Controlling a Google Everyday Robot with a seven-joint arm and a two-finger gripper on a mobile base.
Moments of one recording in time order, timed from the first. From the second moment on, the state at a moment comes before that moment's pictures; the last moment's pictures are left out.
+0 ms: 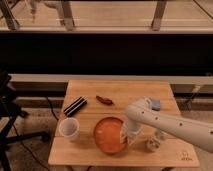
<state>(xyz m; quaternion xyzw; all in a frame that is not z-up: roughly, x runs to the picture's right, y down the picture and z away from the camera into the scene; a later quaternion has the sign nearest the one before) 0.119 0.277 0.776 -0.36 -0.22 -0.34 0.84</state>
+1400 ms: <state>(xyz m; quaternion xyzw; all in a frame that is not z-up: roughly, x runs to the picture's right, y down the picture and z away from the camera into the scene) 0.130 0.222 0.739 -0.34 -0.20 -0.35 0.85</state>
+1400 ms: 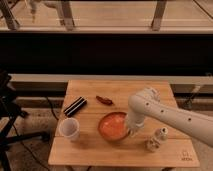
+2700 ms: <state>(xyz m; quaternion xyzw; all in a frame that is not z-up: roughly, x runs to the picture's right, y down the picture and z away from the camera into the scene) 0.125 0.215 0.754 -0.33 -0.20 -0.34 0.86</state>
